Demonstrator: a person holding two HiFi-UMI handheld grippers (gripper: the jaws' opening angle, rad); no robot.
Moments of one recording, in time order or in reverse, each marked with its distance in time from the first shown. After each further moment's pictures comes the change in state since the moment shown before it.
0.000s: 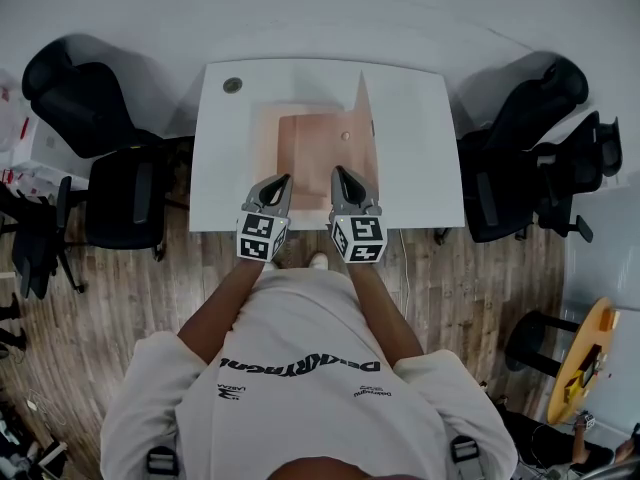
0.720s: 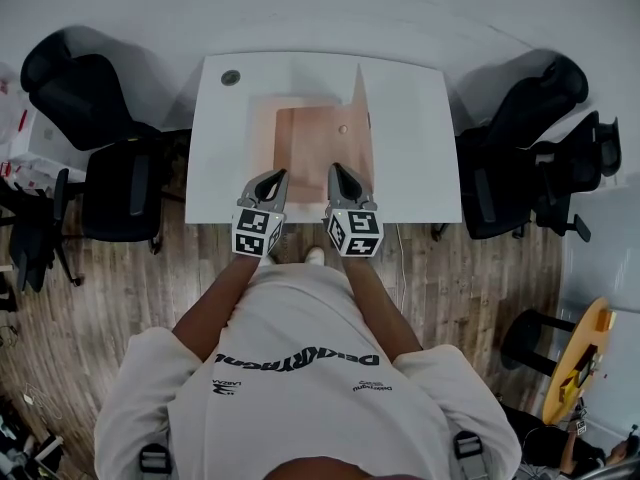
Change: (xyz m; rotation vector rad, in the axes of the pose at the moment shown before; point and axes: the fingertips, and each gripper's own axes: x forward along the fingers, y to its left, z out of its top) left arm -0.006 -0.003 -0.004 -0.004 0.003 0.009; right arm -0.001 -0.005 -0.022 0.063 0.028 -0.010
